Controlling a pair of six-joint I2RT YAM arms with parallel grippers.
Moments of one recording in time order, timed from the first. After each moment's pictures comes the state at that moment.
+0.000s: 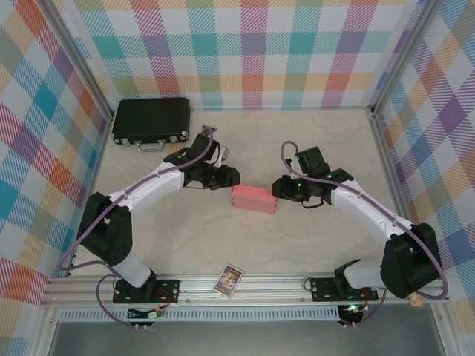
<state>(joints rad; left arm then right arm) -0.53 1.62 1.22 -0.57 0.38 -0.57 0.46 1.33 0.94 -0.60 -0.38 0.52</state>
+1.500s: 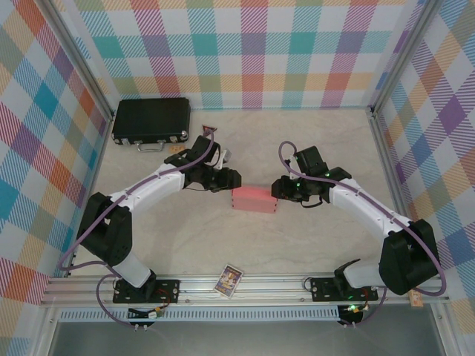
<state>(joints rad) -0.55 1.61 1.20 -0.57 0.44 -0.57 0.47 1.35 0.96 -0.63 -0.37 0.51</state>
